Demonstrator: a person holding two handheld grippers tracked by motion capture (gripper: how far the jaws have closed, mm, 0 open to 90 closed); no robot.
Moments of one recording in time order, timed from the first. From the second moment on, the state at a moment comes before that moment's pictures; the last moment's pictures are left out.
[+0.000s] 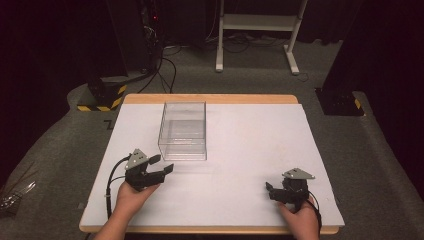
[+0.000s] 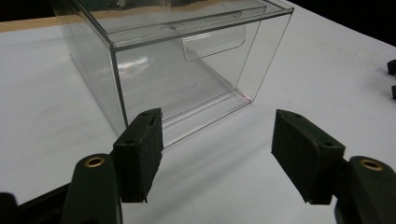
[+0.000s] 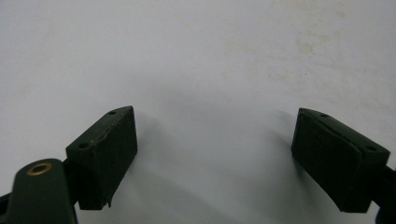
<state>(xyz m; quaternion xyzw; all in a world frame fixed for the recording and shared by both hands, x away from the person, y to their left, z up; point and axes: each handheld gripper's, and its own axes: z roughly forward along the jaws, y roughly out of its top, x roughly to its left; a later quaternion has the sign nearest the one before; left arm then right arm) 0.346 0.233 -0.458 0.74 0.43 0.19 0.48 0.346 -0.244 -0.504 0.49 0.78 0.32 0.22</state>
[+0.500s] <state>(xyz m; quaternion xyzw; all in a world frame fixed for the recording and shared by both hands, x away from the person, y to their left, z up) 0.361 0.228 -0.461 0.74 0.43 0.19 0.48 0.346 -0.244 -0.504 0.49 0.78 0.32 0.22</state>
